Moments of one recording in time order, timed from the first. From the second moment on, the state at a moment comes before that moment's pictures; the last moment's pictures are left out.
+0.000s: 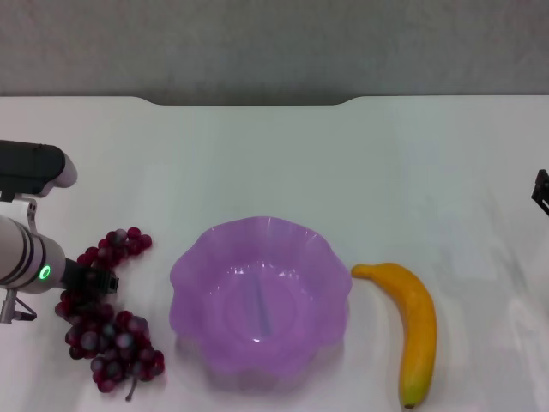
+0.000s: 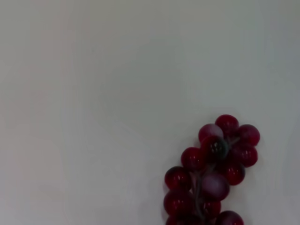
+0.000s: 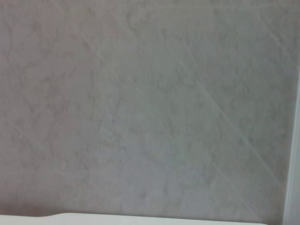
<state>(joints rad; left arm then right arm) -0.56 -2.04 1.45 0.93 -0.32 -0.92 0.04 0.47 2.01 0.73 0.18 -2.03 -0.95 0.05</state>
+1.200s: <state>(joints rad) -0.49 -2.04 1.47 0.99 -0.38 -0.86 0.05 0.47 2.01 0.73 0.18 -2.03 -0.95 0.05</state>
